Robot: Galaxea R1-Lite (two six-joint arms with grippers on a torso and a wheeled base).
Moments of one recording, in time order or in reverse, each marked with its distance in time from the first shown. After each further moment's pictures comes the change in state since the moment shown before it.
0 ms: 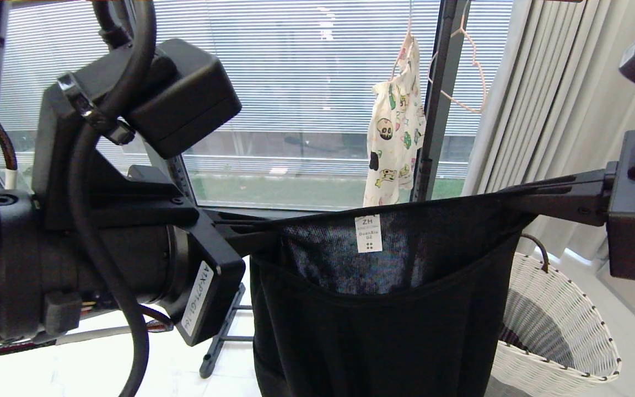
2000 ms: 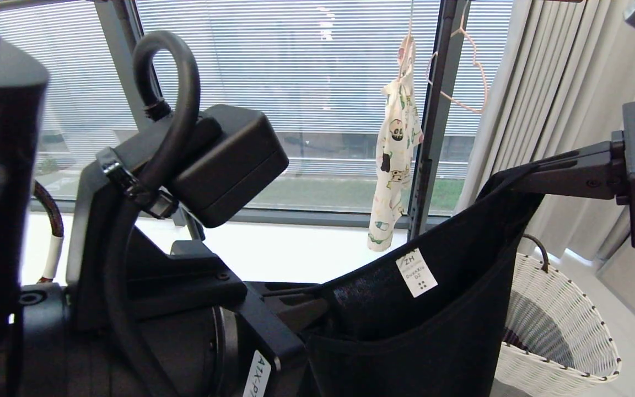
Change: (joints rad) left arm -0.197 0.029 0.058 -0.028 0.022 -0.329; right arm -0.036 0.061 -0.200 0.185 0.120 0.003
